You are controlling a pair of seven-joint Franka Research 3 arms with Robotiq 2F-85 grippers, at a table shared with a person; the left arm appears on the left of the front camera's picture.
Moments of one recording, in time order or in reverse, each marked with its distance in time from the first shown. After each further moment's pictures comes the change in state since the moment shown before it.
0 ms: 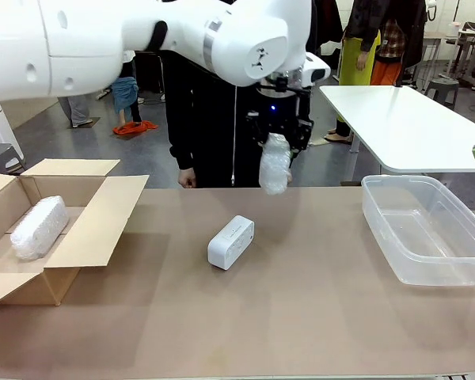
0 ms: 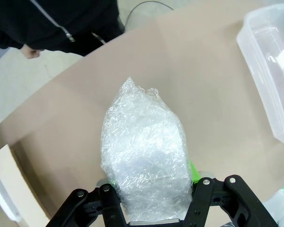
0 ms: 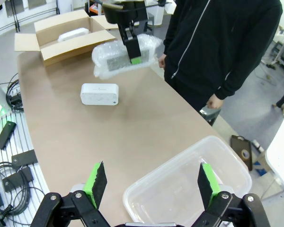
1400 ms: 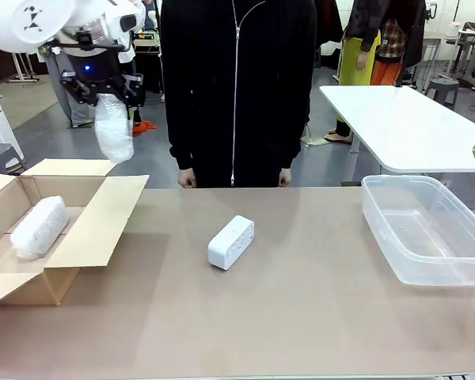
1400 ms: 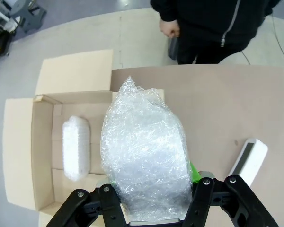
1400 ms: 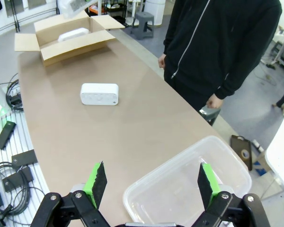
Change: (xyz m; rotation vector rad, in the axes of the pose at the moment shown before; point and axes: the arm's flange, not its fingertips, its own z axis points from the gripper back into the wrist) left arm -0.129 0.278 0.099 0.203 -0.173 0.394; right arm 0.000 0.000 0.000 -0.001 0.000 0.000
